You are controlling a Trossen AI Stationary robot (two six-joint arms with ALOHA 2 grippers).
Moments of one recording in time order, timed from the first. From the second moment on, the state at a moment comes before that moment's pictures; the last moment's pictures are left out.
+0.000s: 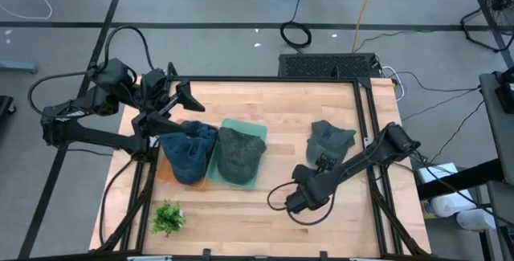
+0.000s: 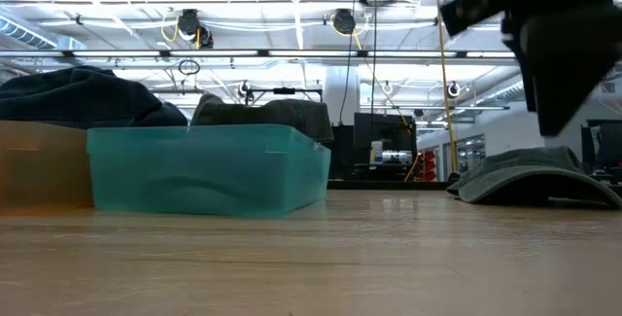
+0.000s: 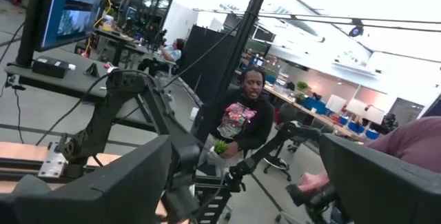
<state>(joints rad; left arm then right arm) 0.15 0.91 1.25 -0.16 0.58 -0.47 0.51 1.90 1.43 -1.48 0.31 1.05</state>
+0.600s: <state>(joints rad) 0.15 0.91 1.25 -0.16 0.61 -0.57 0.51 1.93 1.15 -1.34 0.39 1.14</state>
